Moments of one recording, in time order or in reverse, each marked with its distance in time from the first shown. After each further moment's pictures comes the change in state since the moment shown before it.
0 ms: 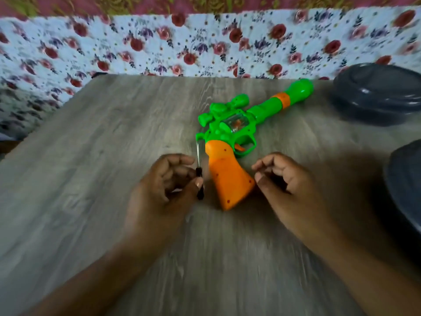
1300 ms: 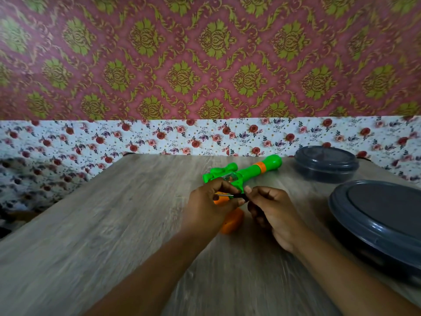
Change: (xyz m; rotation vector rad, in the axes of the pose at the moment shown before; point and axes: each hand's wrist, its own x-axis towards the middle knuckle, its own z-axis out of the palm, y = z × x) left_hand 0.000 0.034 0.040 0.165 -0.021 0.294; right_hand -0.007 -0.023 -0.004 0.459 0.068 0.070
